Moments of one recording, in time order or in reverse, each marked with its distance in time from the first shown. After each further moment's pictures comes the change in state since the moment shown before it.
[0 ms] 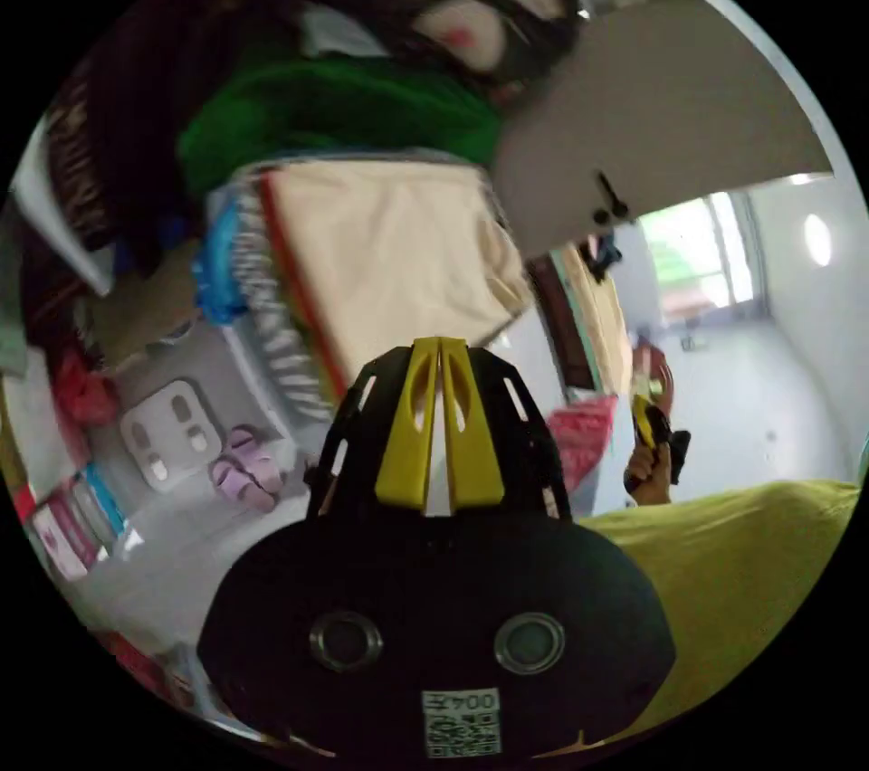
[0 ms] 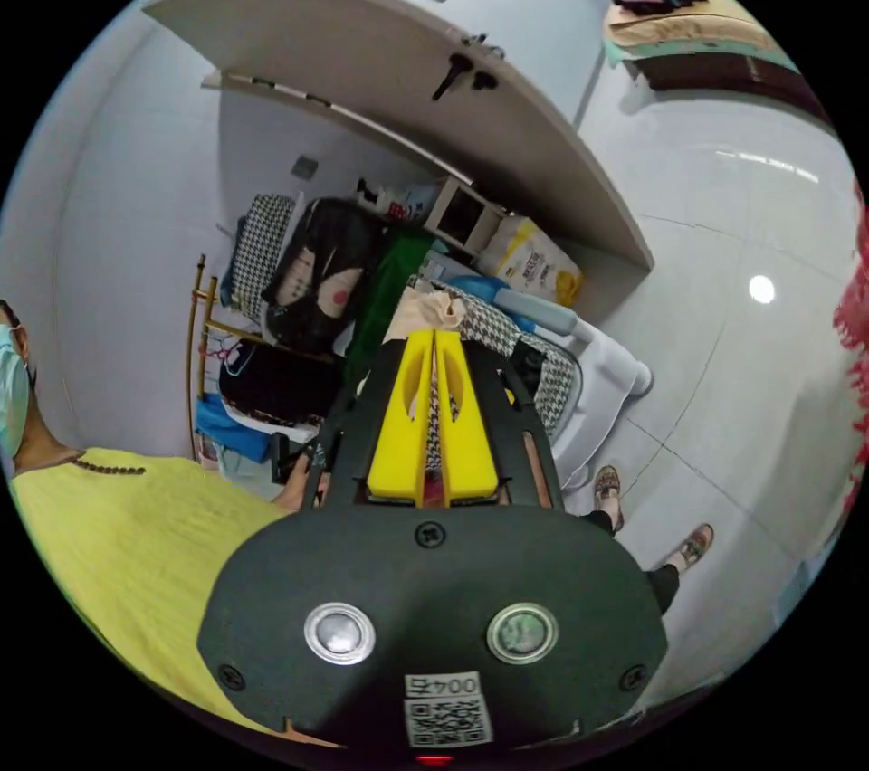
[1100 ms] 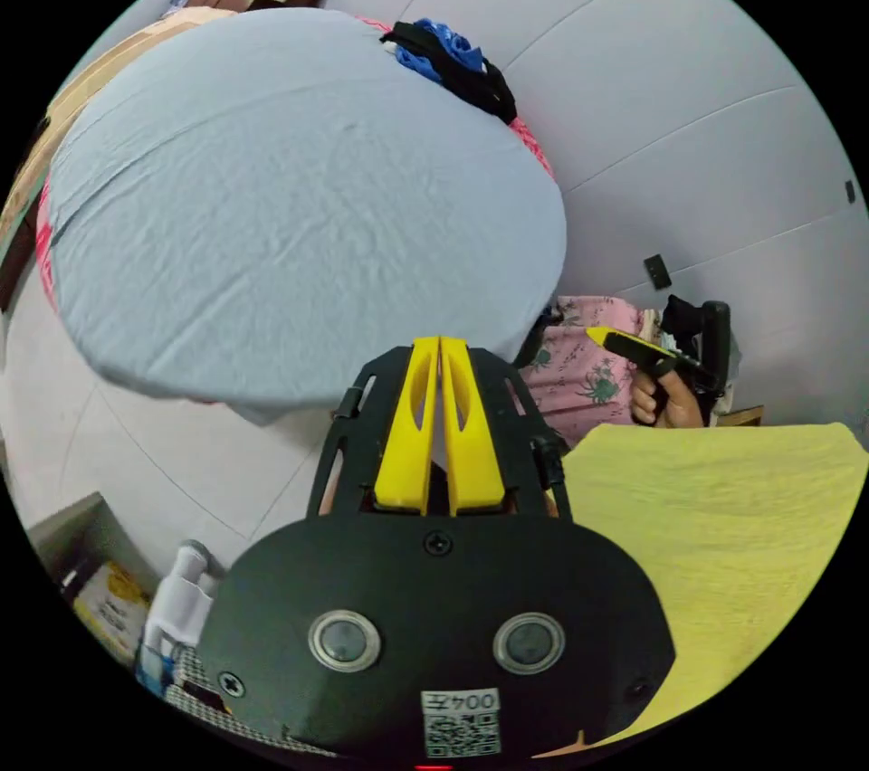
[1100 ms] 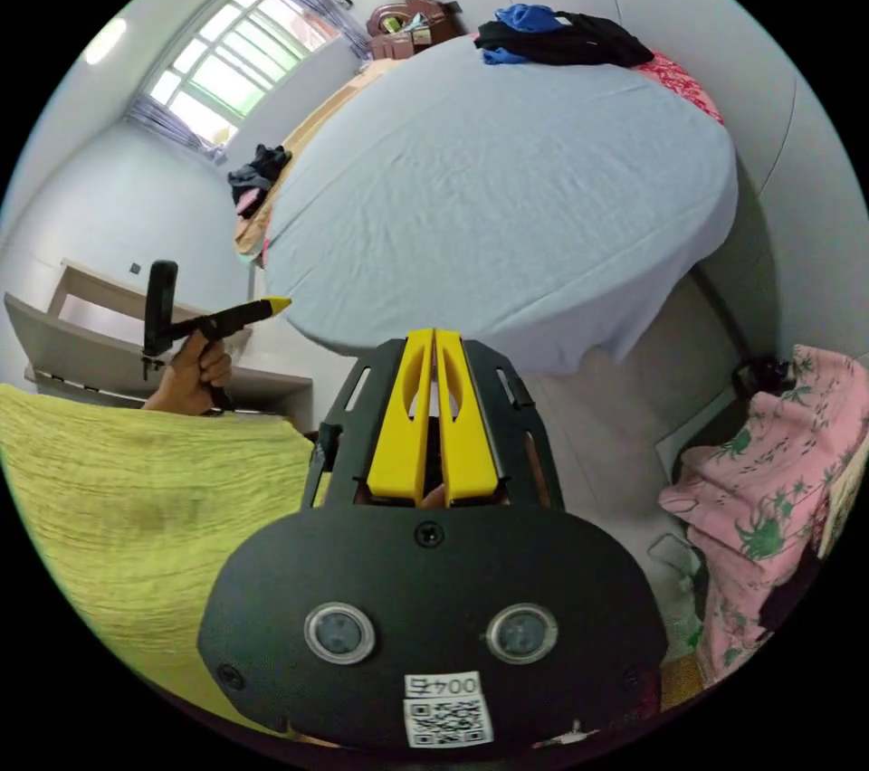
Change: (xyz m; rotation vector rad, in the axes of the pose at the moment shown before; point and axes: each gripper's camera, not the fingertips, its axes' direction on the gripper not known) left arm 0.564 0.573 1.027 -1.022 0.176 1.425; right arm 0.042 0.271 -1.095 0.556 0.730 0.702
